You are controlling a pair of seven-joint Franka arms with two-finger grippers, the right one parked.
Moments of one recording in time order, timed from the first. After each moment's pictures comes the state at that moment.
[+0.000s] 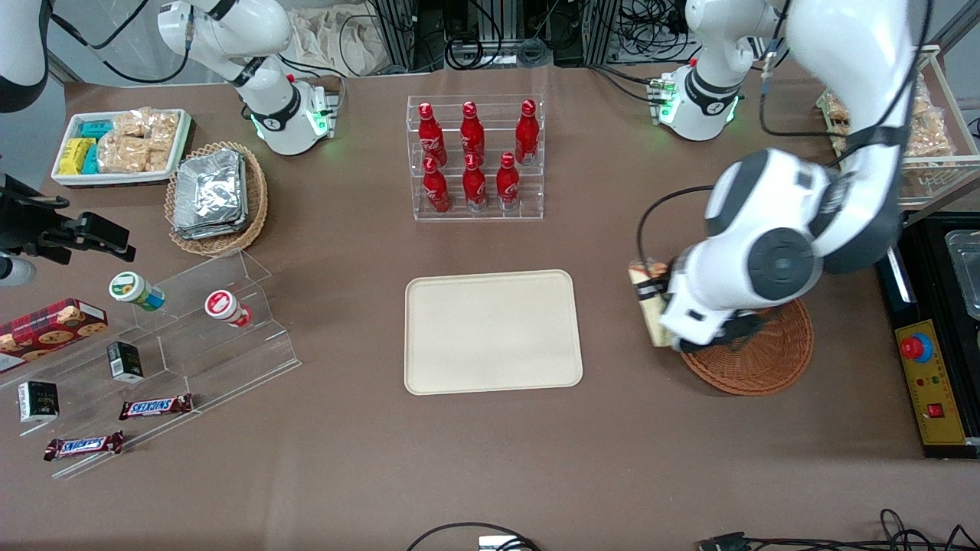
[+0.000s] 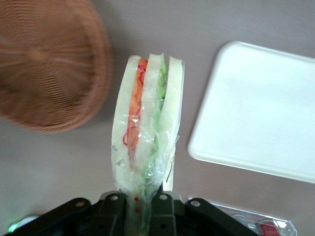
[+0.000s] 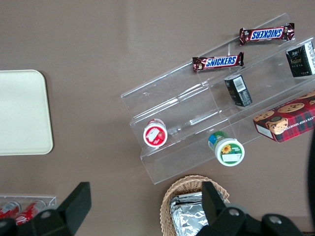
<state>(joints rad) -0.12 0.48 -0.37 -1.42 0.01 1.63 -0.69</state>
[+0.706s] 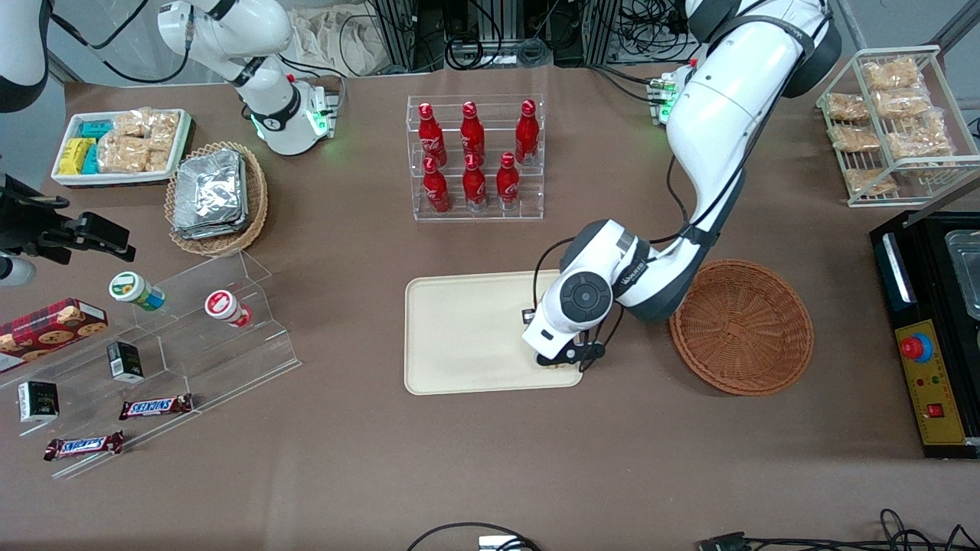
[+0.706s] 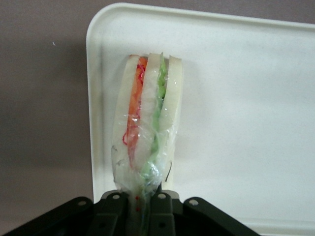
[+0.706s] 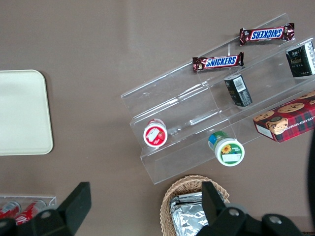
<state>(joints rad) -0.31 0.79 -0.36 -1.41 0.09 2.01 -0.77</state>
